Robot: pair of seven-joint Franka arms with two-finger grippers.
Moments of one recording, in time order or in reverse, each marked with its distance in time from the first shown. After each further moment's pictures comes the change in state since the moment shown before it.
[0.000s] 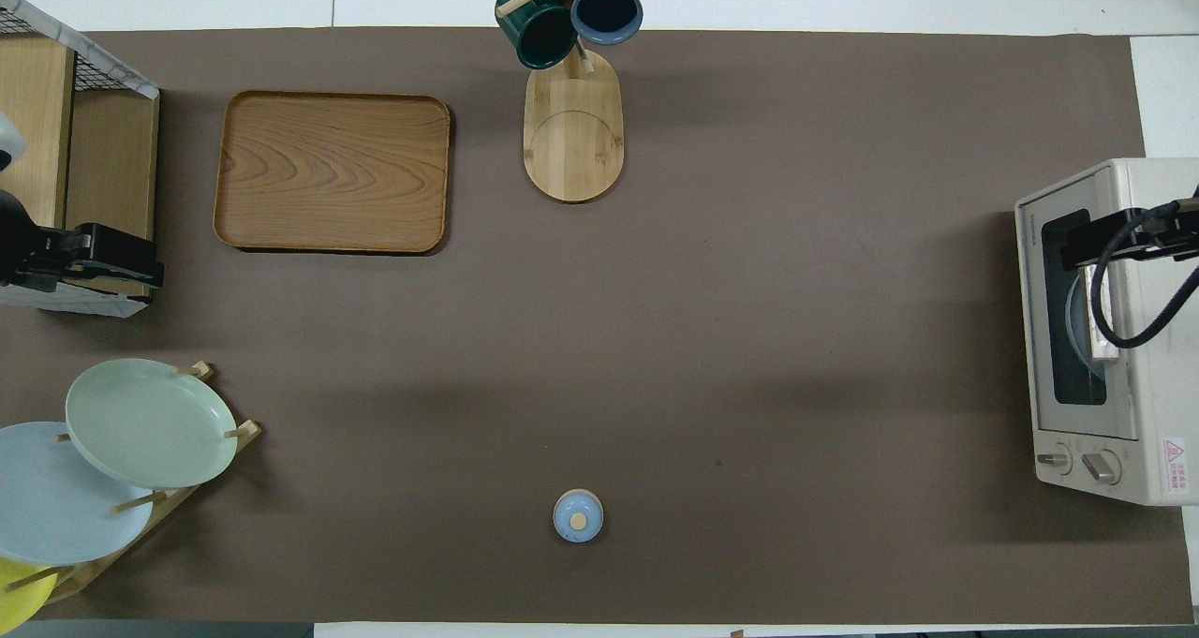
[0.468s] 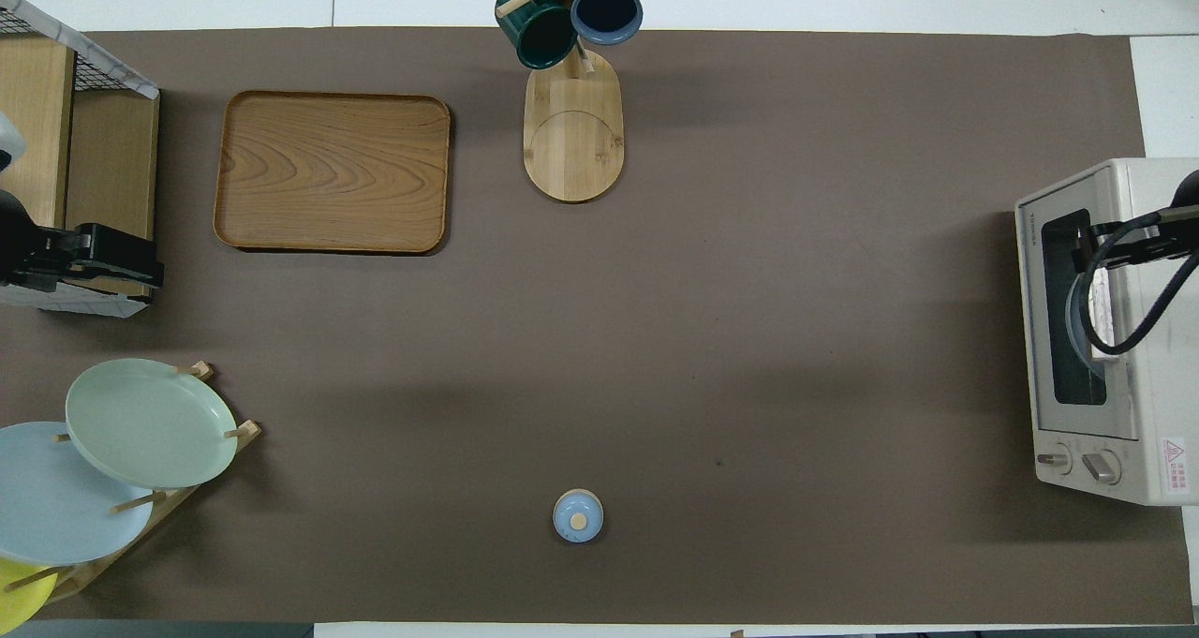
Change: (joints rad) left arm 0.000 0.000 0.000 0.000 0.000 0.000 0.000; right arm -0.014 -0.011 -0.003 -0.063 0.020 0.046 -0.057
